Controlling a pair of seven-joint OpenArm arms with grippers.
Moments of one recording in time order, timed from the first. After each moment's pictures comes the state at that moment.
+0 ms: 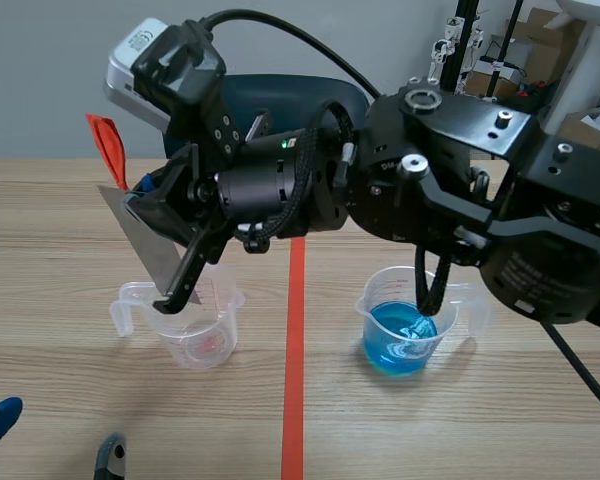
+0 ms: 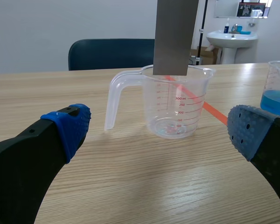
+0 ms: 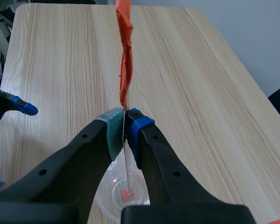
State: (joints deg) left arm 23.9 -9.9 -3.6 42.5 11.5 -15.4 -89.0; right arm 26.7 22.3 -55.5 95.7 26.2 22.8 -14.4
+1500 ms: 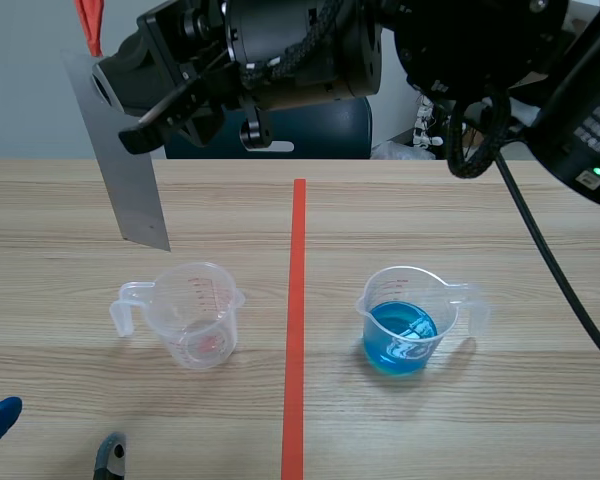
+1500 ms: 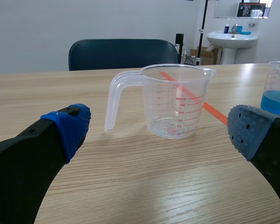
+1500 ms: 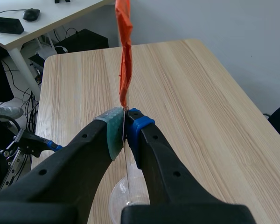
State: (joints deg) left arm 23.9 -9.9 -3.6 42.5 11.4 -15.4 -89.0; right arm 34.1 24.9 -49.2 104.4 47.5 21.9 -26.2
